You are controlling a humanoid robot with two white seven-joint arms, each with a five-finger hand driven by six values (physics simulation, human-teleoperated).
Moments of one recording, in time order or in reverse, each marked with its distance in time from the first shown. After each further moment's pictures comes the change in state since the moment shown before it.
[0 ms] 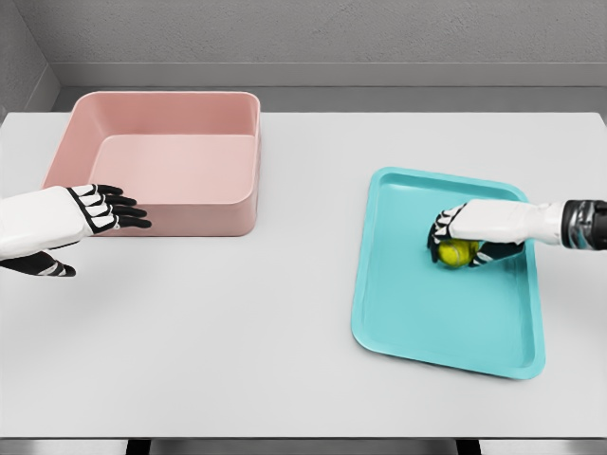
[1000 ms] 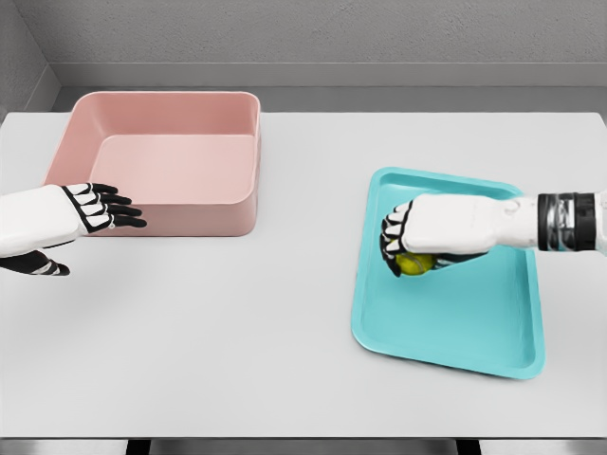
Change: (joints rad) left arm -0.002 0.022 0.001 -0.003 0.002 0.000 0.000; right arm -0.011 -0.007 -0.052 -0.372 0.006 -0.001 0.027
